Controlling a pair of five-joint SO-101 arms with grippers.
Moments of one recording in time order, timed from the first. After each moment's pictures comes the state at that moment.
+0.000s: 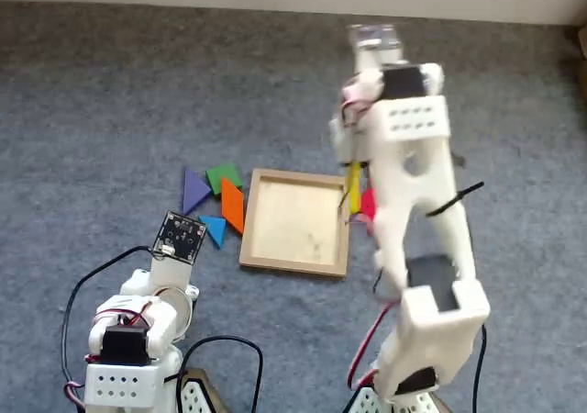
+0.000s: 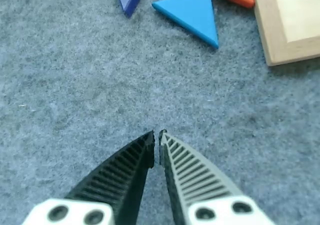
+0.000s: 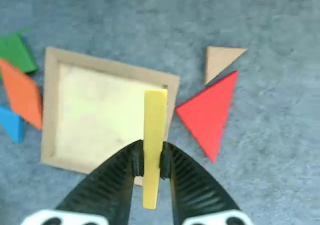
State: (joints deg) left arm -4.1 -102.4 96.0 75.5 -10.5; right arm -19.4 11.9 -25.3 98.8 -1.5
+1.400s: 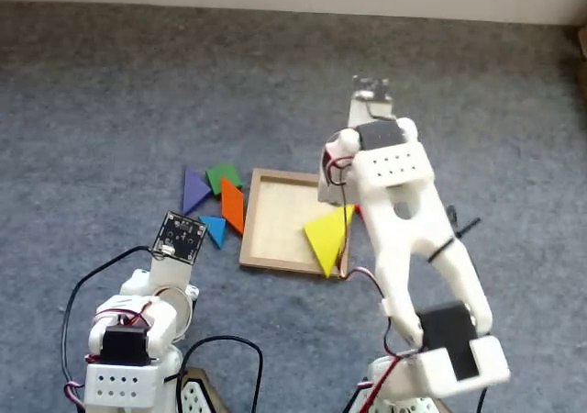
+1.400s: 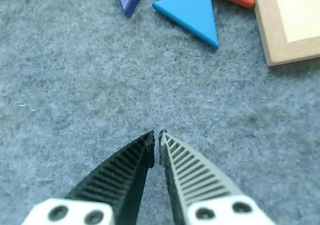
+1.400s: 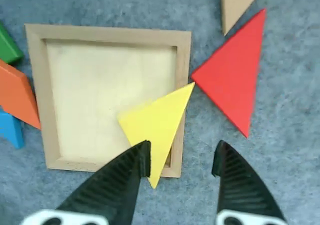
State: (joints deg) left arm -4.1 -102.4 96.0 75.5 -10.5; right arm -19.6 -4.7 7.9 81.6 -14.9
